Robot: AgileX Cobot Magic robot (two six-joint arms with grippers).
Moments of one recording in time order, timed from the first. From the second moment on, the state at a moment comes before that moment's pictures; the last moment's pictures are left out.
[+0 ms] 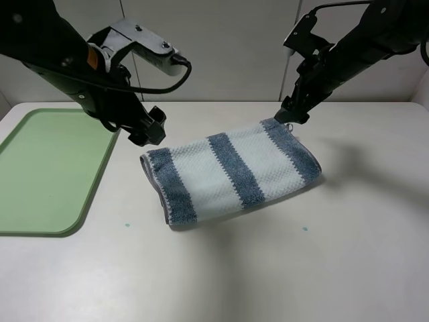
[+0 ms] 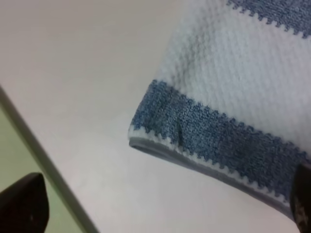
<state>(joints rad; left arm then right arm) -0.62 1.51 -1.04 0.29 0.55 -0.11 0.24 1.87 -1.28 0.39 0.45 -1.07</state>
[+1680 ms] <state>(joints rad) -0.77 0.35 -0.56 0.42 0.83 -0.41 0.24 1.83 -1.28 0.39 0.48 -0.94</state>
